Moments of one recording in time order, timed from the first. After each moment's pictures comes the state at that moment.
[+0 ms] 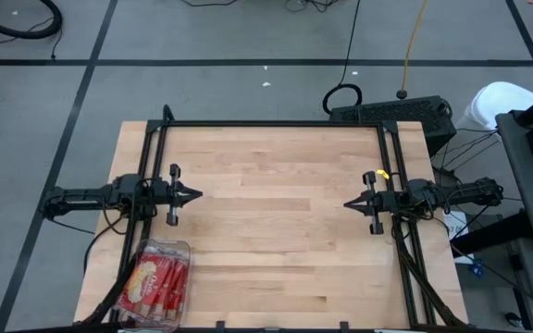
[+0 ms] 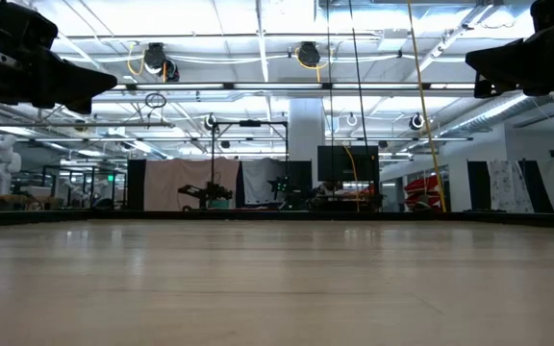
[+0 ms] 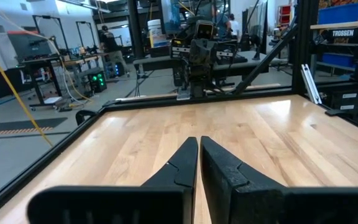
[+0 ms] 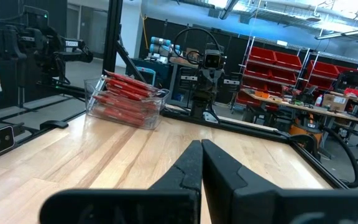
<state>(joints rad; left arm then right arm) 0.02 0.01 0.01 0.02 0.02 0.13 0.17 0.00 0.02 0.07 0.05 -0.20</state>
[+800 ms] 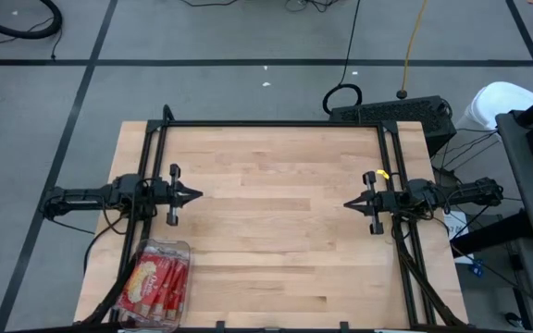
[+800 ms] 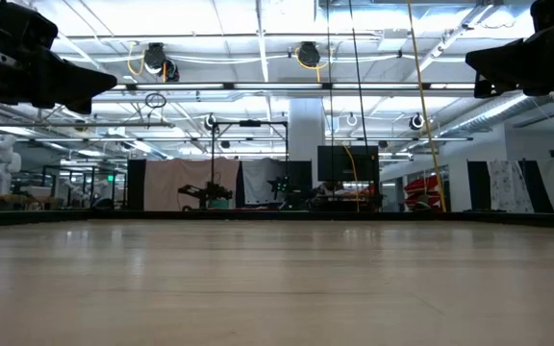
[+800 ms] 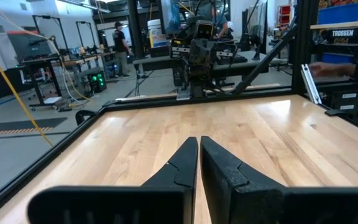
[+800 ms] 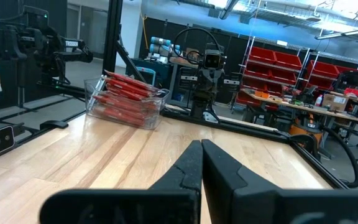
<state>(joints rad) 0.02 0.01 0.01 0.02 0.02 0.13 0.17 0.00 0.02 0.07 0.05 -0.20</state>
